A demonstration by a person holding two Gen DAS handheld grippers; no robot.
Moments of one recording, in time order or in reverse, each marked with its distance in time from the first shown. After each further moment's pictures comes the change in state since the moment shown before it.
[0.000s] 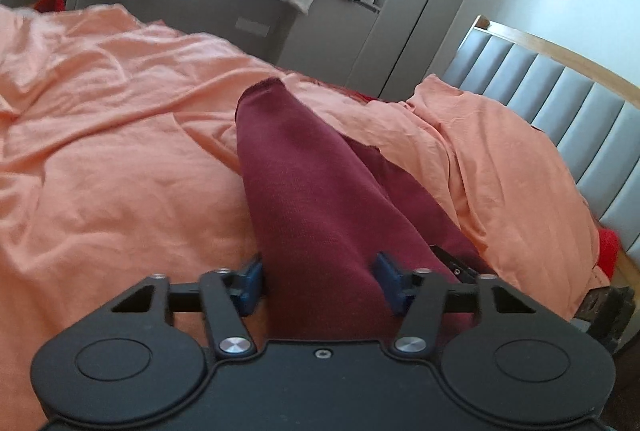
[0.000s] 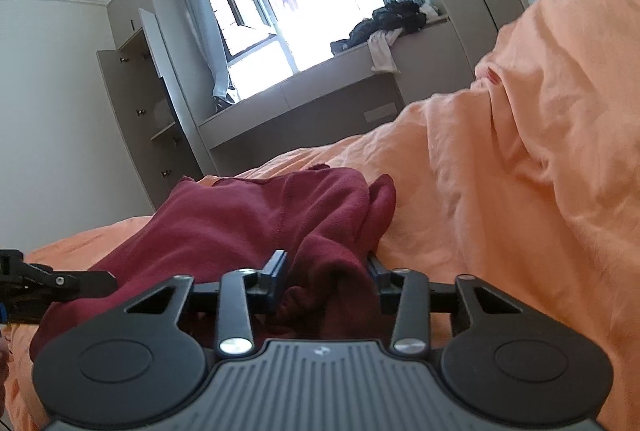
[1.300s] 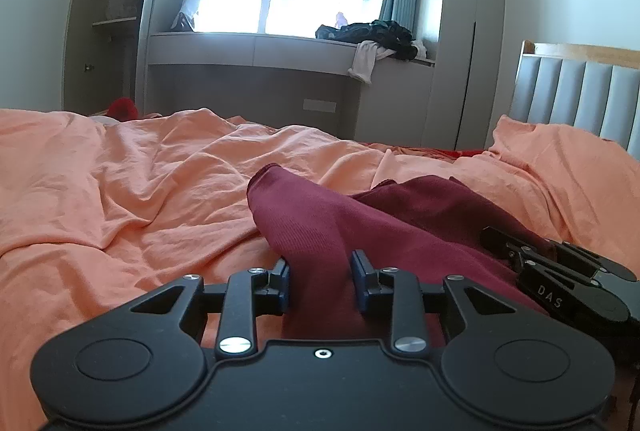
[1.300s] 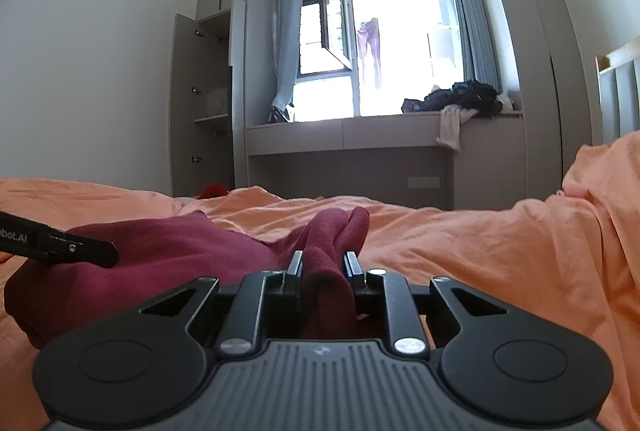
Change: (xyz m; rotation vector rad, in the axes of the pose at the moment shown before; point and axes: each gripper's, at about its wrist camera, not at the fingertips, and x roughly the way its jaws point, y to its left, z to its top) left arm -0.062 0.055 0.017 0.168 -0.204 0.285; right arm 0.042 0.134 -0.012 -0.350 -0.120 0.033
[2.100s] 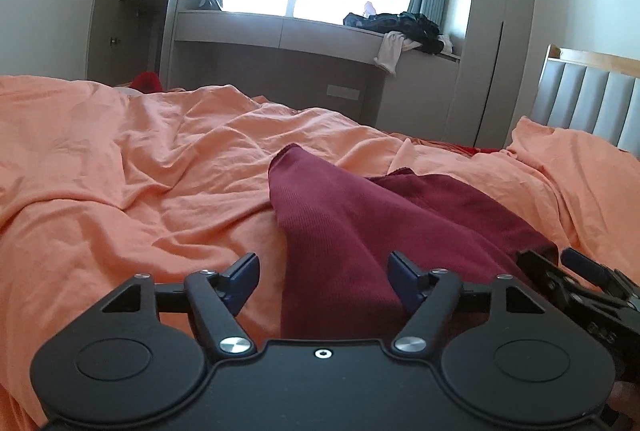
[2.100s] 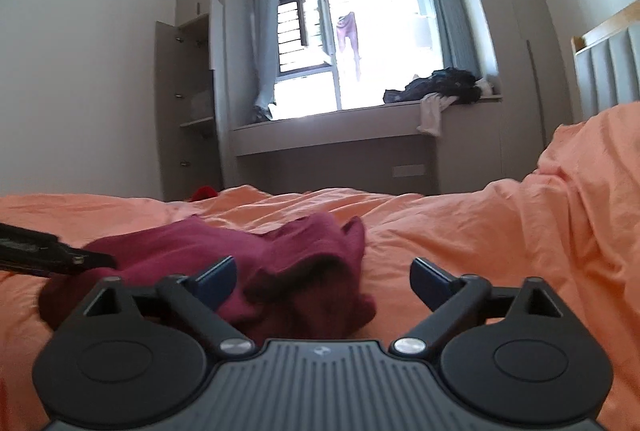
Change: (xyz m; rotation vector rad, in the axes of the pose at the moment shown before) left arm -0.013 0.004 -0.008 -0.085 0.048 0.050; right arm -0.042 -0.012 0.000 0.068 0.015 -0.018
